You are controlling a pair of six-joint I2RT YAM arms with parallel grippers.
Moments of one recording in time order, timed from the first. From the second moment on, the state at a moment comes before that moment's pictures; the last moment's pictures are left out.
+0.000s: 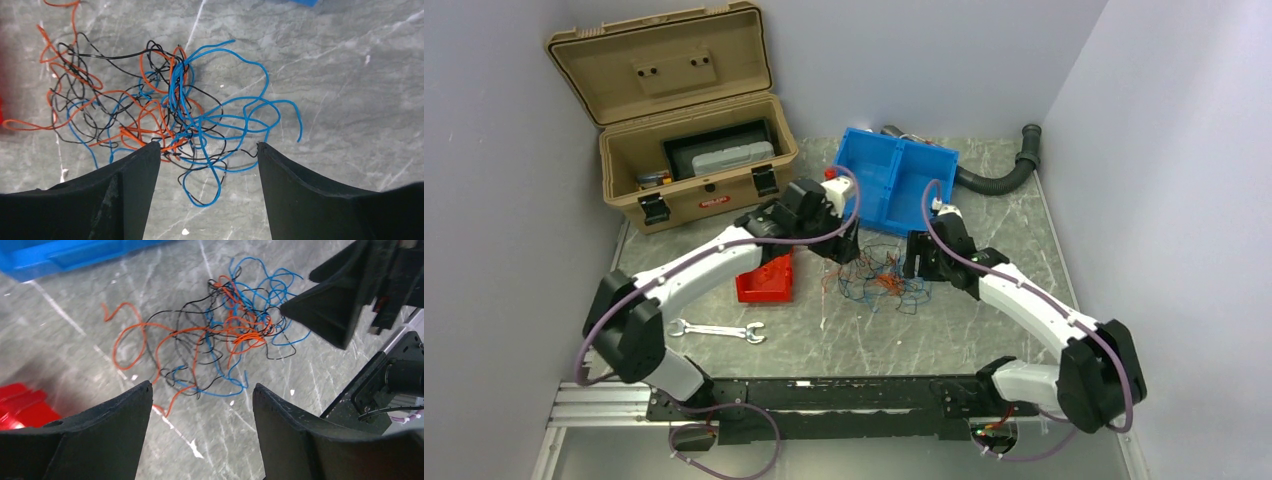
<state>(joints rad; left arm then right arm) -0.71 1.47 1.16 -0.36 0.18 -0.25 0.47 1.18 0.74 -0.41 0.11 0.47</state>
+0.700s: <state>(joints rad) -0.85 1.87 1.25 -0.29 0.27 -0.42 0.47 1.35 0.60 -0.16 -0.09 0.51</state>
